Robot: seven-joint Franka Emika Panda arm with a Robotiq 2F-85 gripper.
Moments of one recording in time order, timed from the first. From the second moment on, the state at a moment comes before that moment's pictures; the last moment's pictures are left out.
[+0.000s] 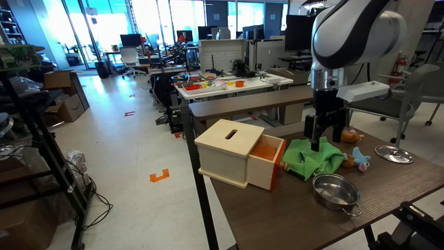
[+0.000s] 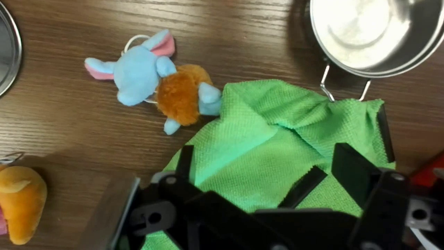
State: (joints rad) arm 0.07 0.79 0.00 -1.79 -0.04 2.39 -0.03
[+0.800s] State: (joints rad) arm 0.09 1.00 -0.01 -1.55 -0.07 2.30 0.00
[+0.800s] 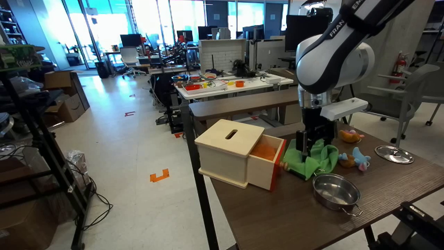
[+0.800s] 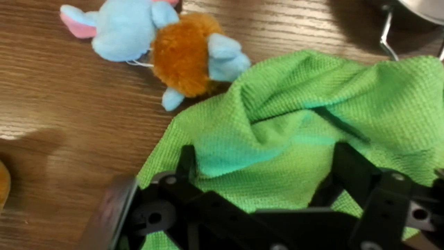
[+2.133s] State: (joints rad) arm -0.07 1.20 -0.04 -1.13 -0.05 2.15 0.00
